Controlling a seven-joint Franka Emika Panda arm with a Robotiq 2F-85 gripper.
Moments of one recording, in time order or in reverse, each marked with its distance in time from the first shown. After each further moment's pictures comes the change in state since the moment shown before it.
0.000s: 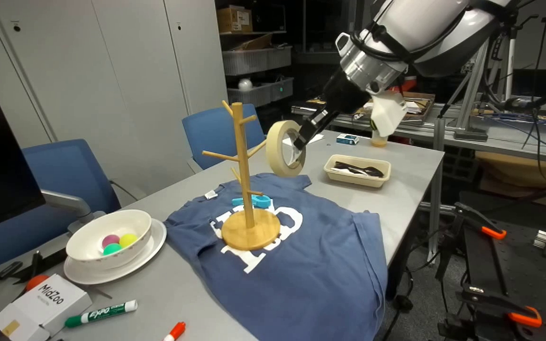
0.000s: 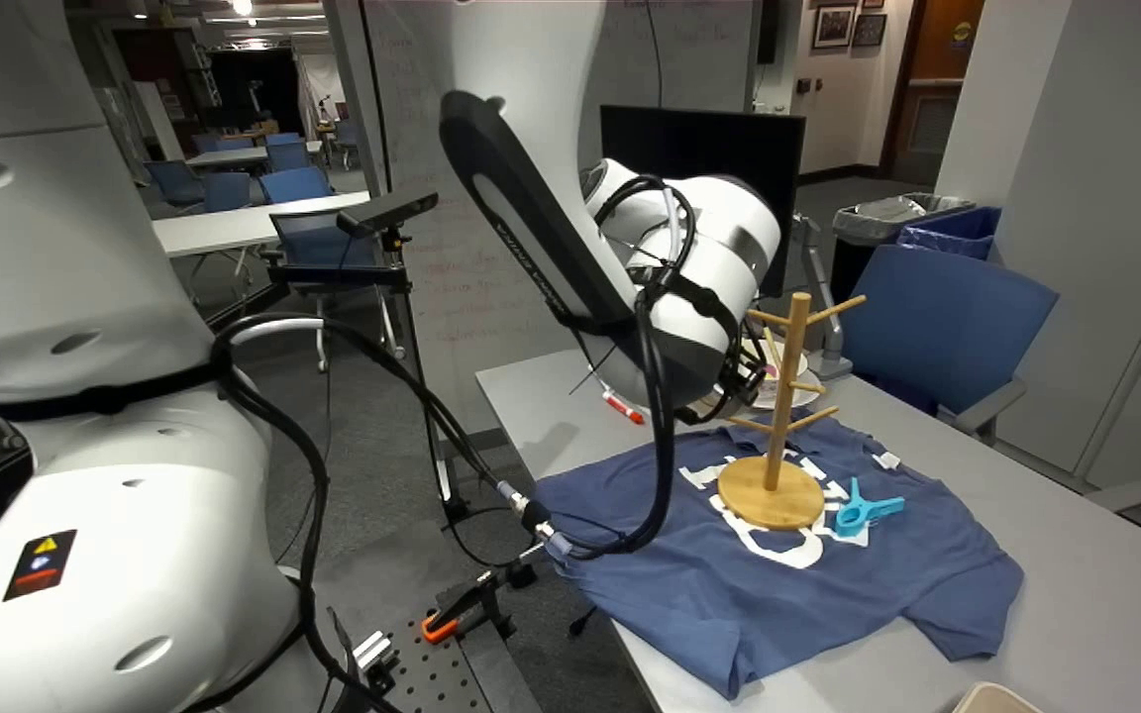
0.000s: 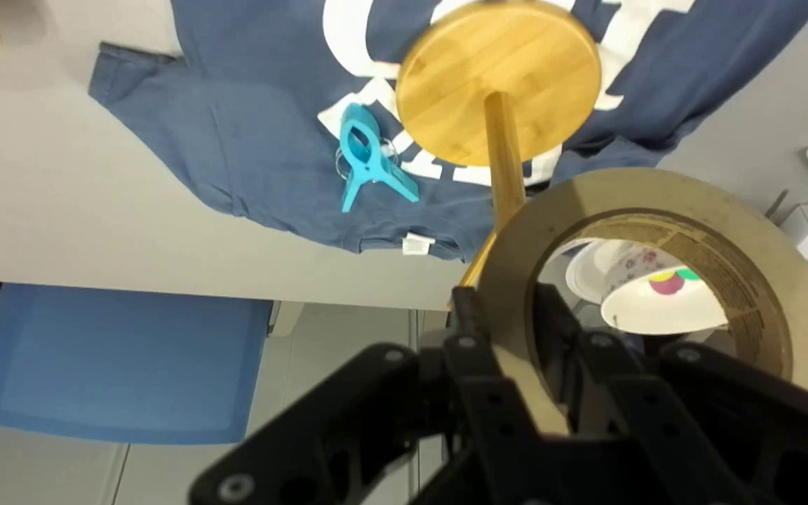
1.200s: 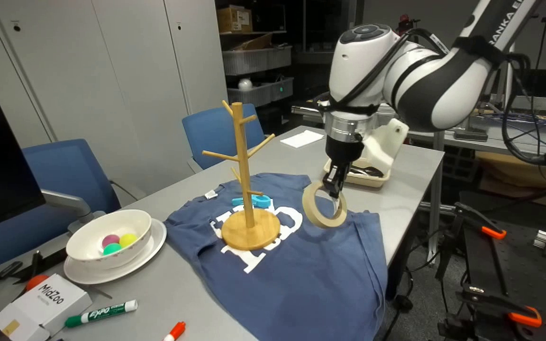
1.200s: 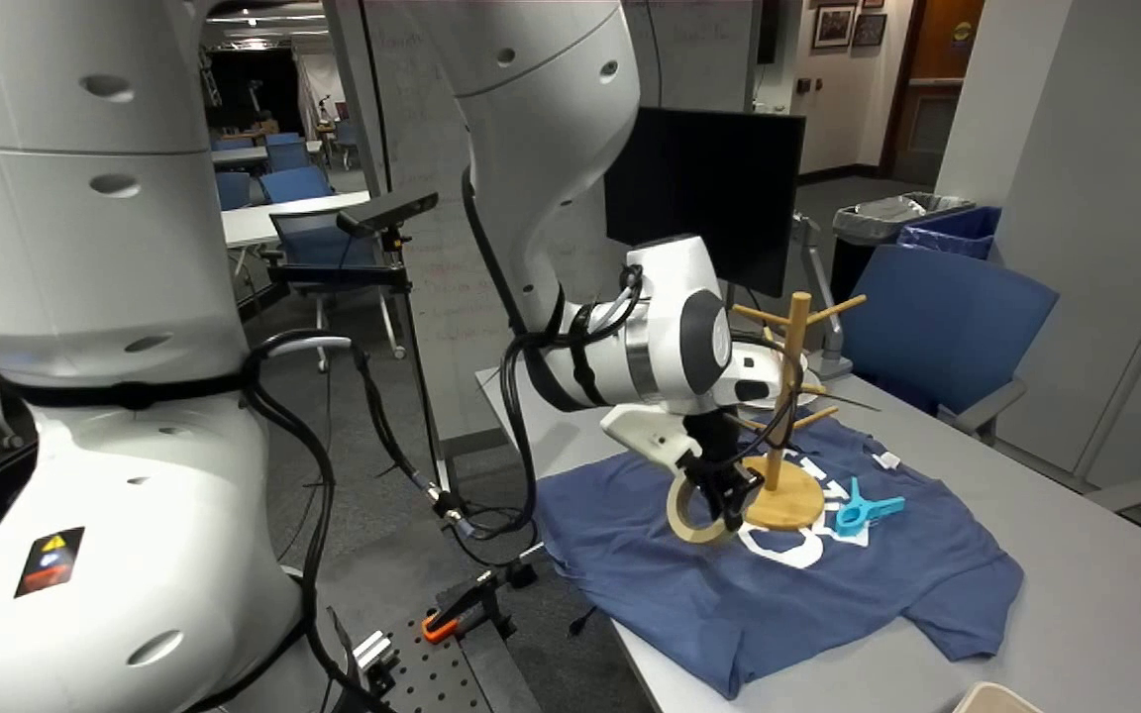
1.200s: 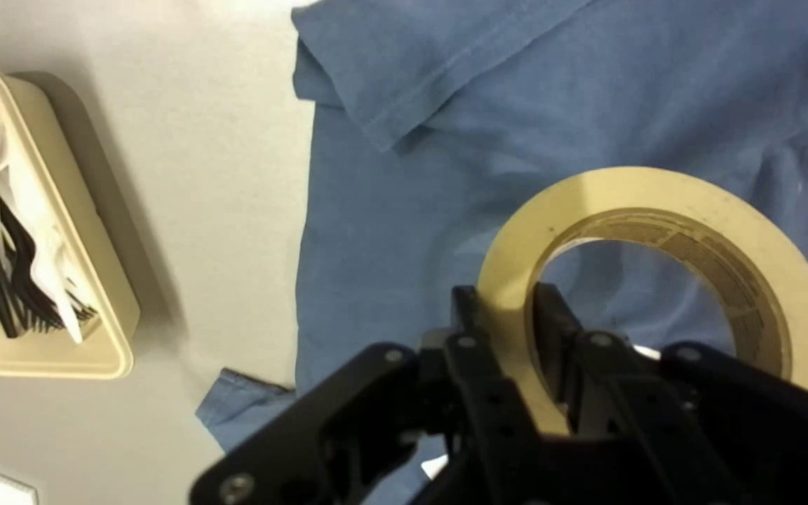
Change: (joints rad) arm 0.031 0.189 0.053 -0.069 1.155 -0.407 -1.109
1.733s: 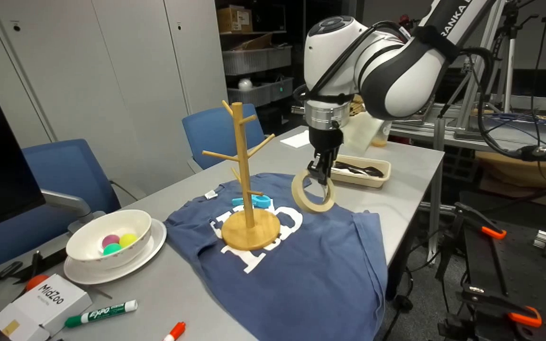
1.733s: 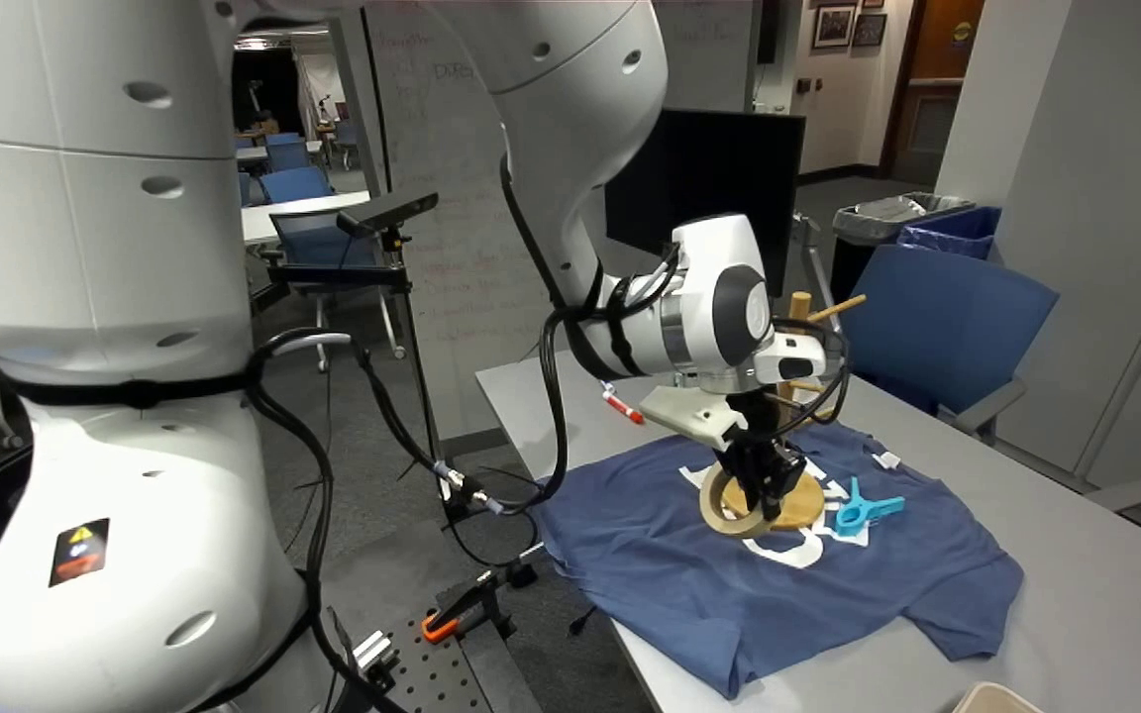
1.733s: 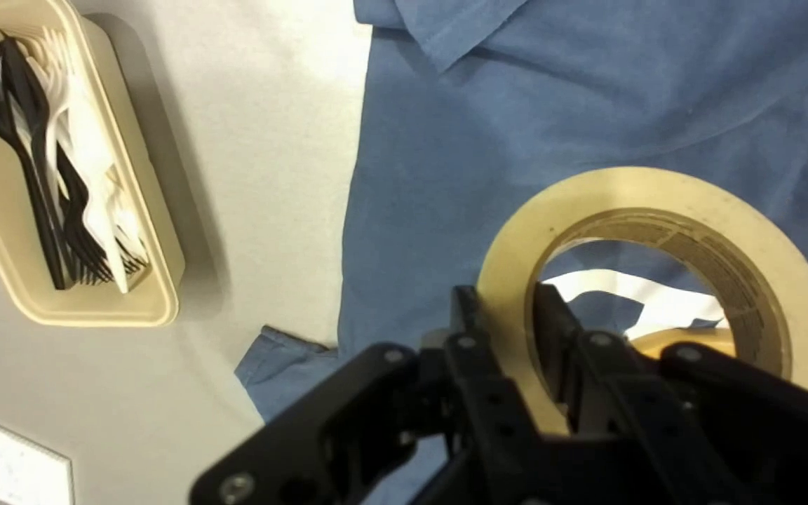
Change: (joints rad) arm 0.101 0.054 -0.100 0.144 0.120 -0.127 -0.129
